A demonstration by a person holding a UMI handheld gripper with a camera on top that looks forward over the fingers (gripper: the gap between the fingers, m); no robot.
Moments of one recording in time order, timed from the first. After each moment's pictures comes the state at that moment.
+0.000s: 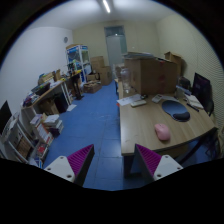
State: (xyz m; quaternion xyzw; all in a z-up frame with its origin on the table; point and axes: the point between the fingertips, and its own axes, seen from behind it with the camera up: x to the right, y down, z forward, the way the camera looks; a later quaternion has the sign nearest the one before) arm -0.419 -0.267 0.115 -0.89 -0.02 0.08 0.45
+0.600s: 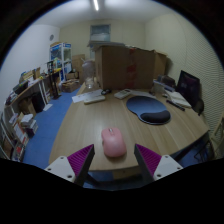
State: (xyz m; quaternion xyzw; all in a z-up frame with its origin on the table) arm -0.189 -0.152 0.027 -0.89 0.01 -0.01 0.46
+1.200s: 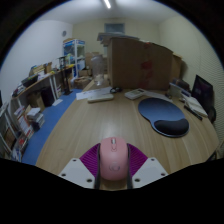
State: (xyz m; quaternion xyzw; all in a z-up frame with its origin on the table) arm -0.192 -0.080 -0.014 -0.89 -0.06 0.04 0.46
